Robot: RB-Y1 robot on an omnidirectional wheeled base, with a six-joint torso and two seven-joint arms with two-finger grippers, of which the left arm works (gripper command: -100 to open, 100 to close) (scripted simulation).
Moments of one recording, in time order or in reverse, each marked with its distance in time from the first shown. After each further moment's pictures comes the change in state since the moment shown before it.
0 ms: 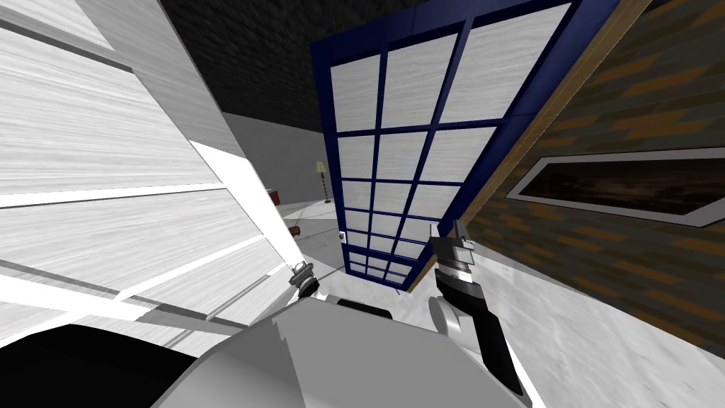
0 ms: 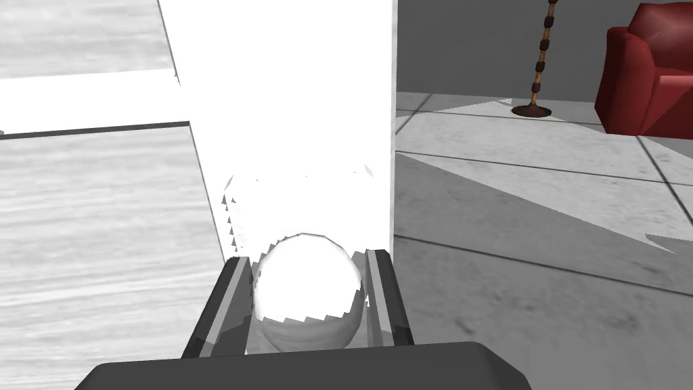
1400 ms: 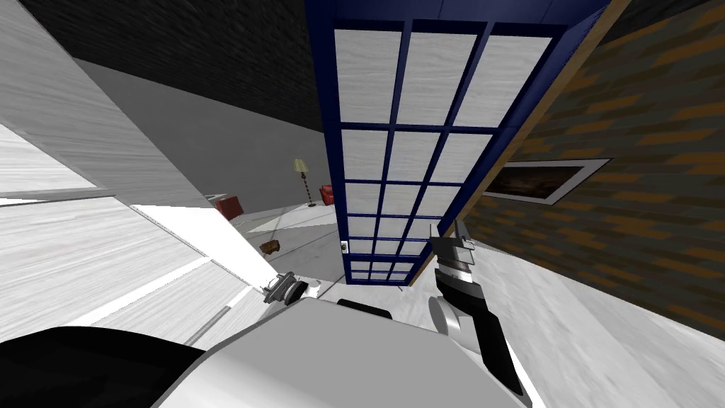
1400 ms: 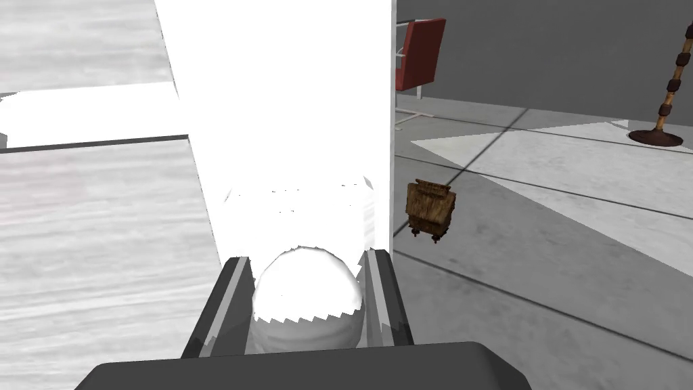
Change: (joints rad) arm -0.075 0.018 0.229 0.066 0.167 -0.150 -0.076
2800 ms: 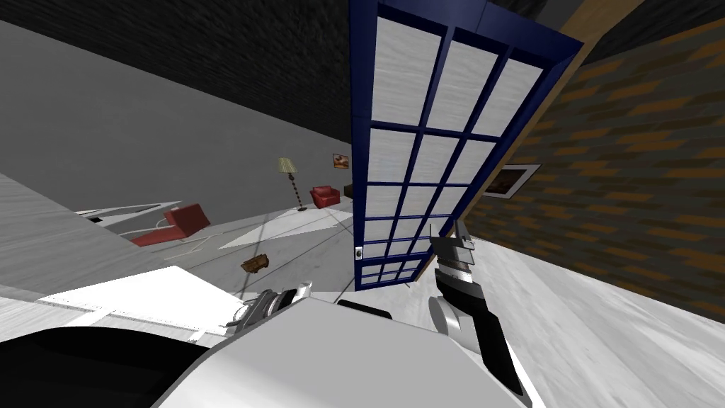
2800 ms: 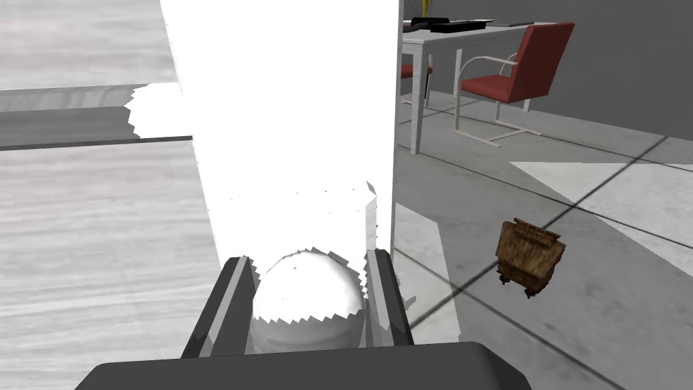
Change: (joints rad) arm -0.034 0.028 0.170 0.048 0.168 -0.155 -0.027
